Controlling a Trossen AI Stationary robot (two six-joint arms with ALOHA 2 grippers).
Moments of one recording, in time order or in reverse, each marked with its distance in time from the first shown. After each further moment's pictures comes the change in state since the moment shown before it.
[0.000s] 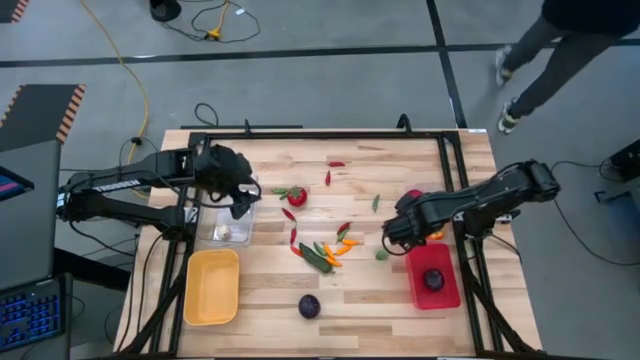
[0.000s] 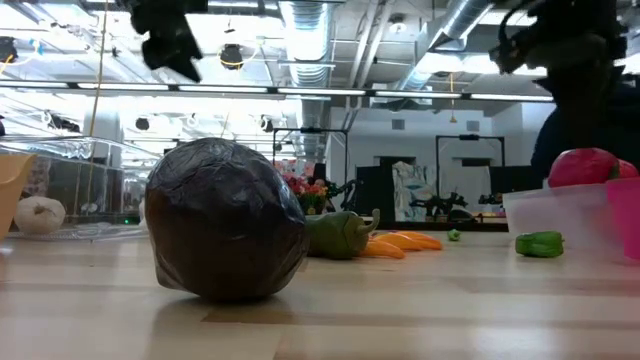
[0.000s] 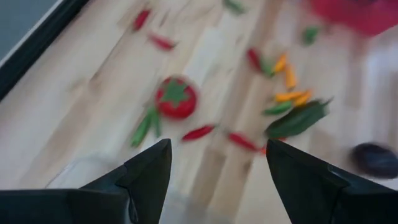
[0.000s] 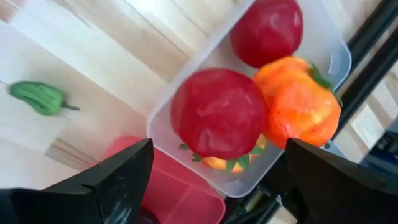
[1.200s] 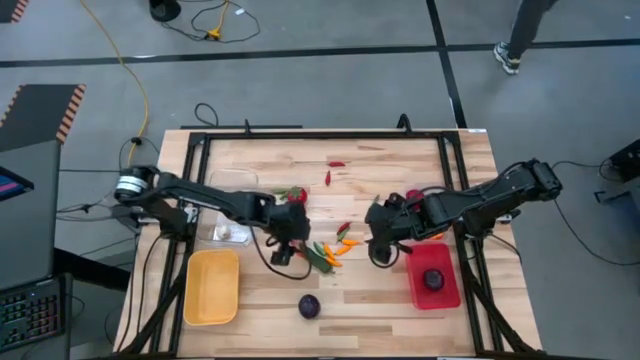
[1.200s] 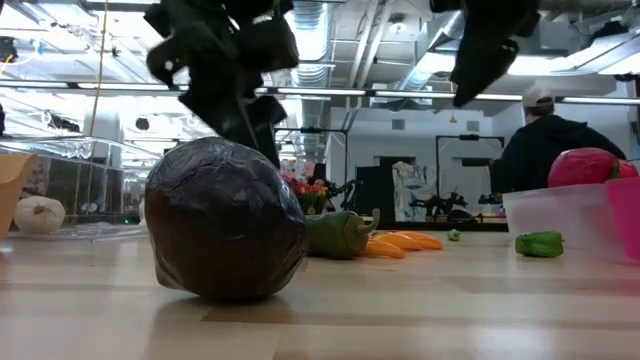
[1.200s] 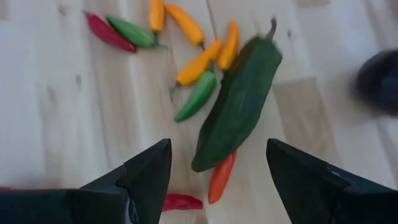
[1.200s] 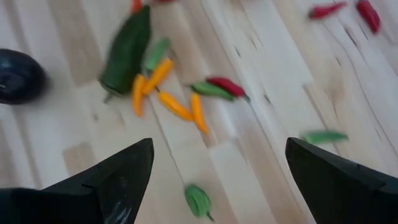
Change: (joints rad) left arm -0.286 0.627 -0.012 0.444 0.092 0.335; right arm 0.029 -0.020 0.033 0.653 0.097 -0.512
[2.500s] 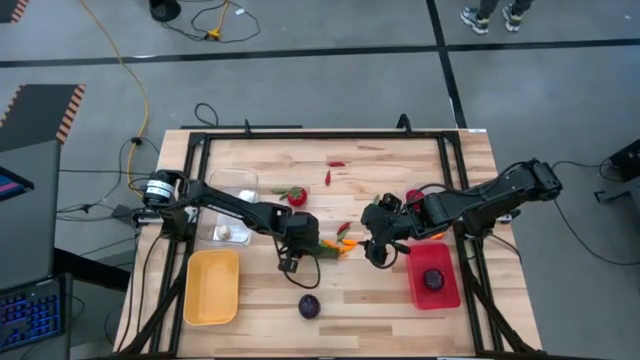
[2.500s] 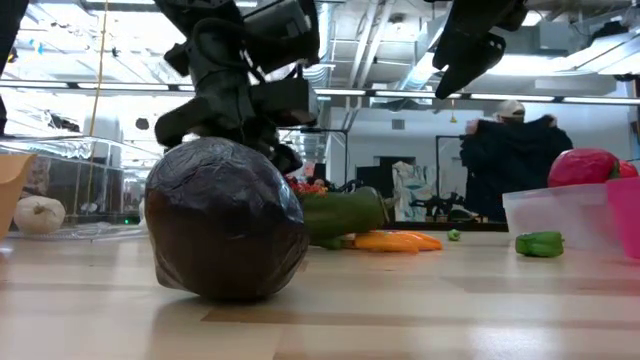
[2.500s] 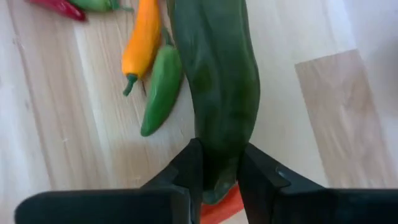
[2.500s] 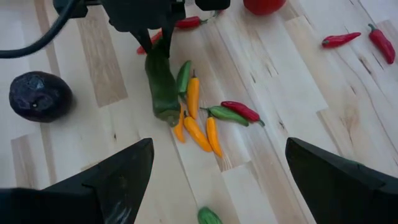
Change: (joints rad) left arm -0.013 0.200 0.041 0.057 0.019 0.029; right arm -0.002 0.000 0.000 0.084 -0.001 -0.035
